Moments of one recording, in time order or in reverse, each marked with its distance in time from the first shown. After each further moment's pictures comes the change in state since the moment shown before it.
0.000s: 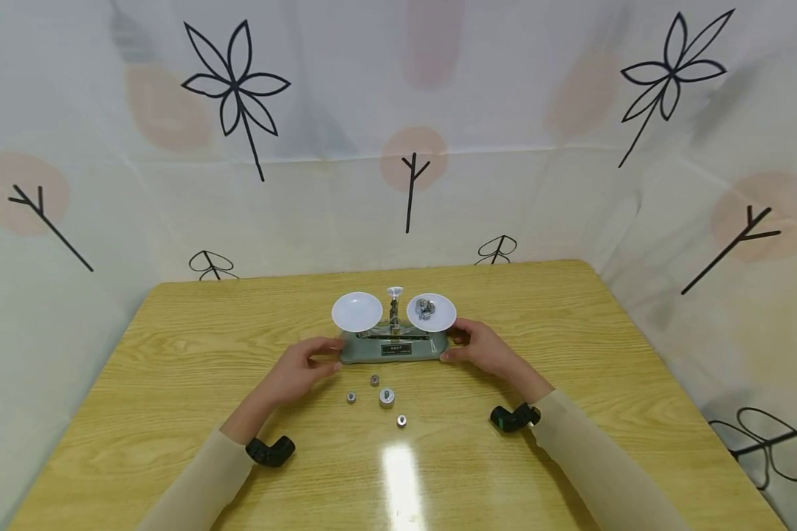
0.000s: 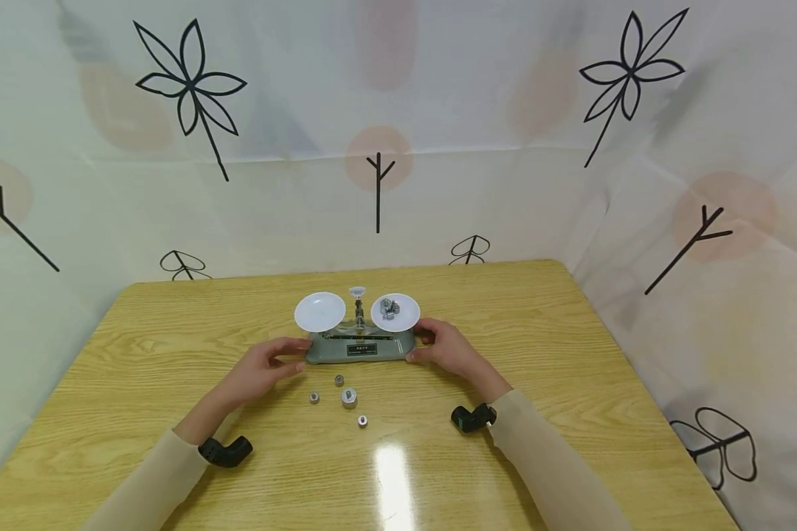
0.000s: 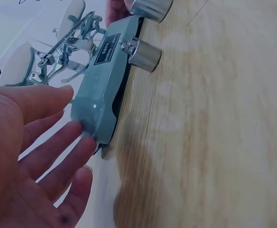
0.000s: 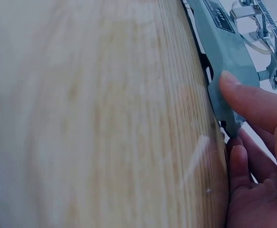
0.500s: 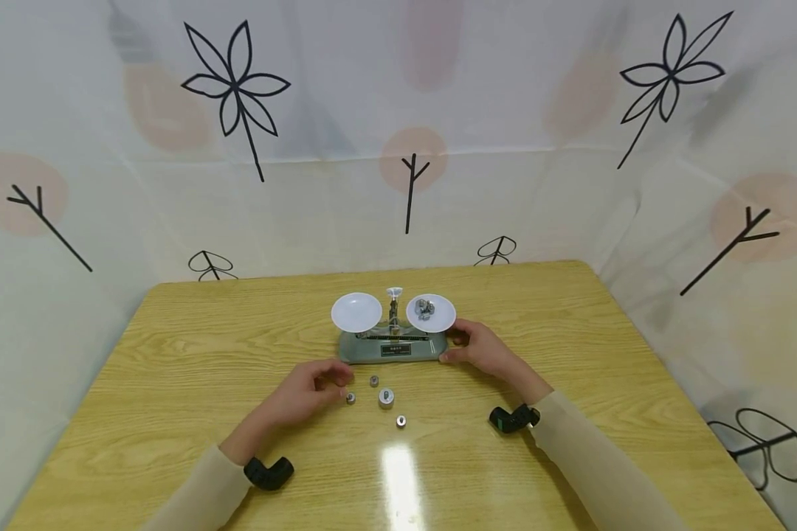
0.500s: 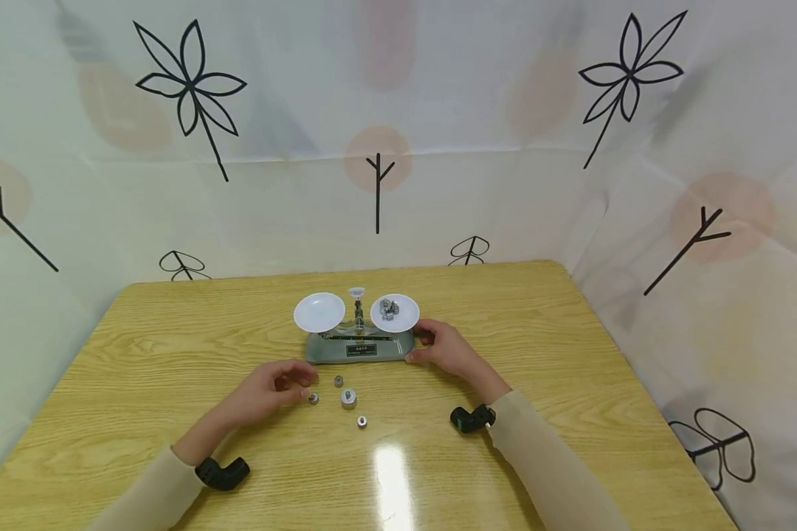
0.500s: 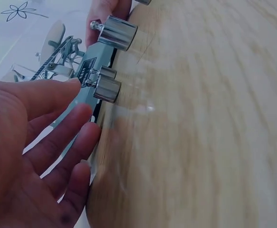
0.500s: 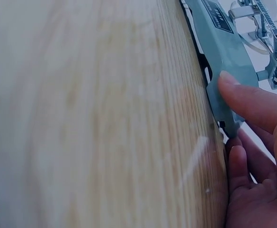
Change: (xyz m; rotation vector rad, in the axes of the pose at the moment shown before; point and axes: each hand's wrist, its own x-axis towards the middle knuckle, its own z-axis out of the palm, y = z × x) left_hand -0.020 0.000 0.018 -0.048 -0.108 0.042; right_hand -0.001 0.000 0.000 -0.043 0.004 -0.008
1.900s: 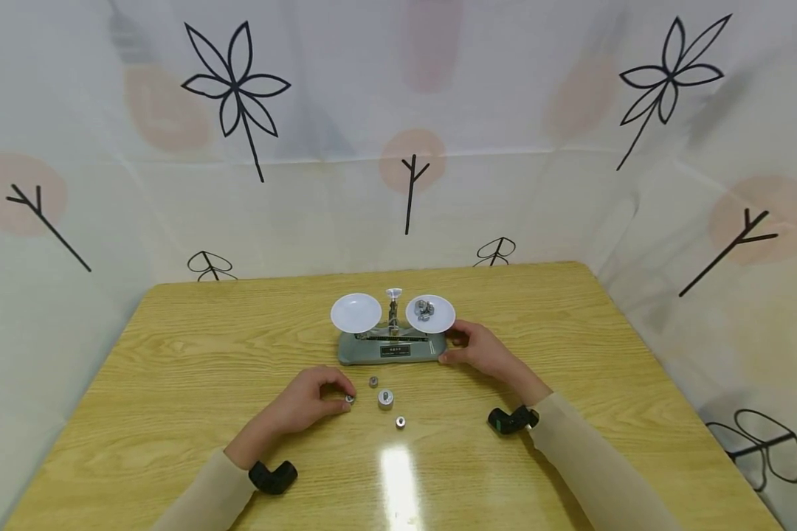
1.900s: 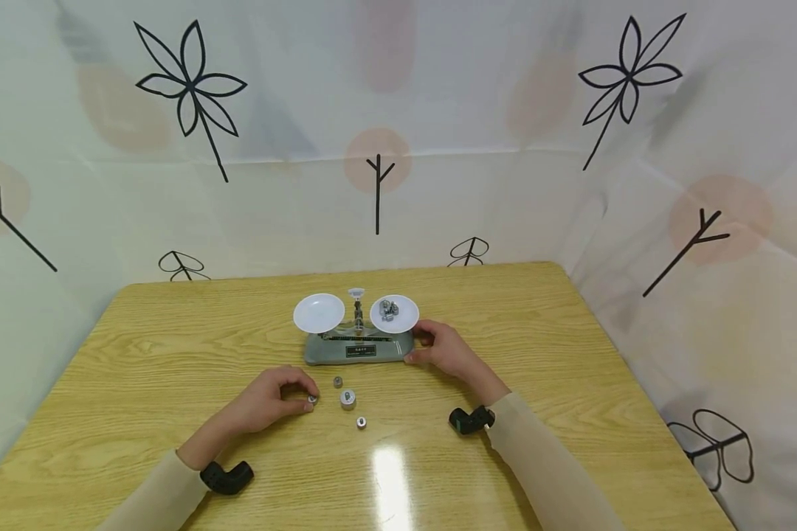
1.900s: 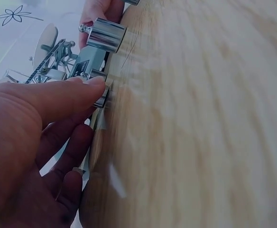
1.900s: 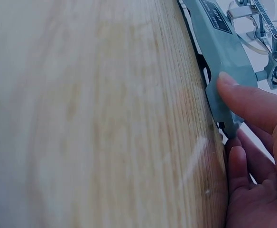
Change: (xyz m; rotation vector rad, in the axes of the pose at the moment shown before) left_hand -0.001 -0.002 0.007 0.138 -0.033 0.088; right_hand 0.000 0.000 0.000 0.013 0.001 0.007
